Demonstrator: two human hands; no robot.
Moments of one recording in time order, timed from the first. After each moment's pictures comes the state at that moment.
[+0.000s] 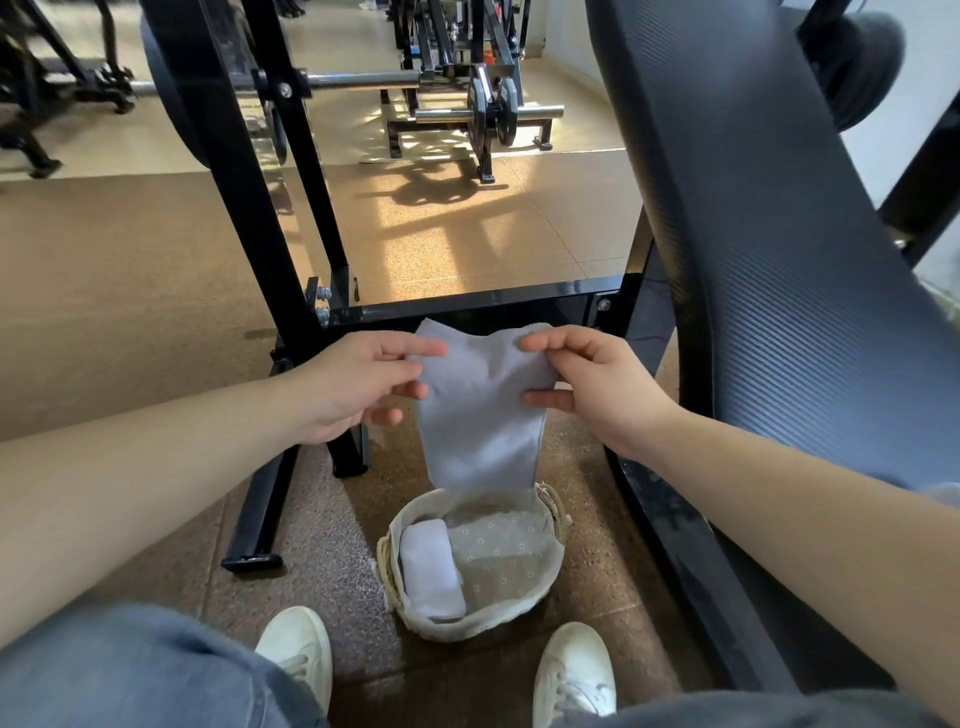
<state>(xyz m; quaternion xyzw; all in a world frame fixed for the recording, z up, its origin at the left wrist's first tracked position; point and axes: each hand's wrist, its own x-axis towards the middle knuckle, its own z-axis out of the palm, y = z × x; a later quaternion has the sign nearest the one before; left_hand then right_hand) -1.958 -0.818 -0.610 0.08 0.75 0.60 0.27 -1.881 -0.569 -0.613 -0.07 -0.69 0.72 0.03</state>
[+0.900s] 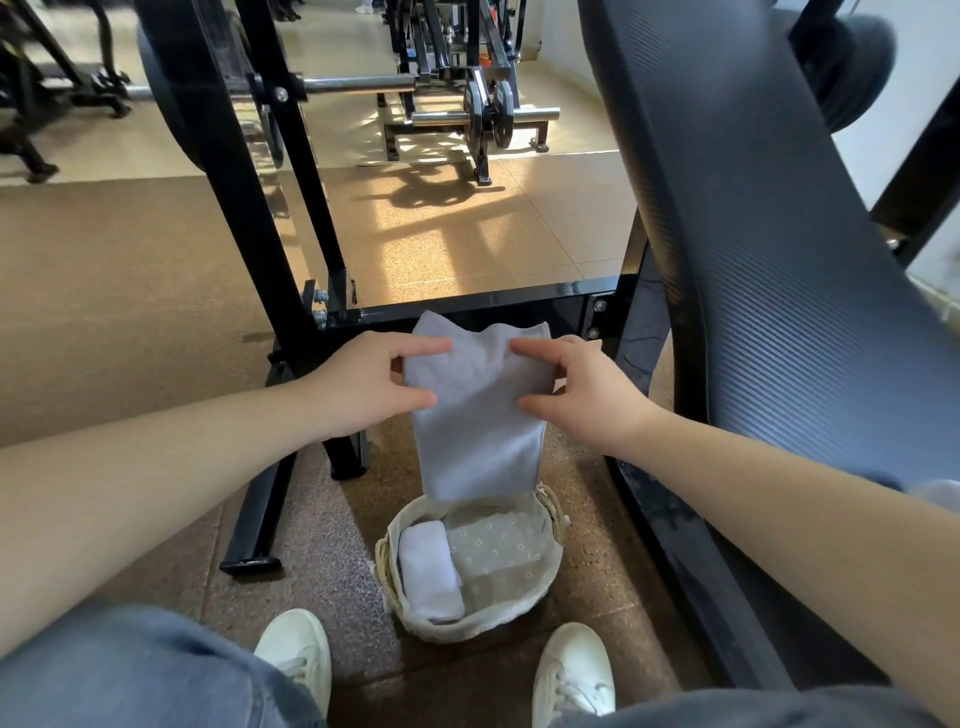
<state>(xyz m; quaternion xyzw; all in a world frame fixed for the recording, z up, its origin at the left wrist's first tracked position) -1.957 -0.811 -0.611 0.25 0.87 0.40 0.12 -1.880 -0.558 -0.618 0.00 -0.91 0.40 0.01</state>
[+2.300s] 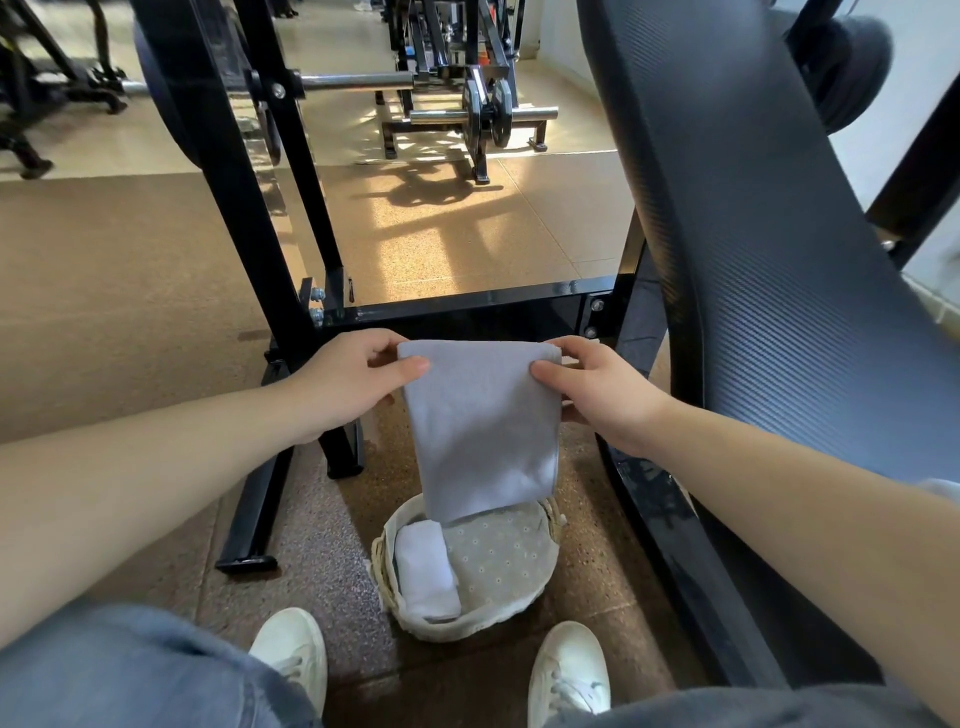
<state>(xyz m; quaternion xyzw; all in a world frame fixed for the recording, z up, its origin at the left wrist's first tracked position) -1.963 -0.819 -0.621 0.18 0.85 0.47 0.12 -1.881 -0.548 -0.617 -0.09 -0.77 0.63 -0.06</state>
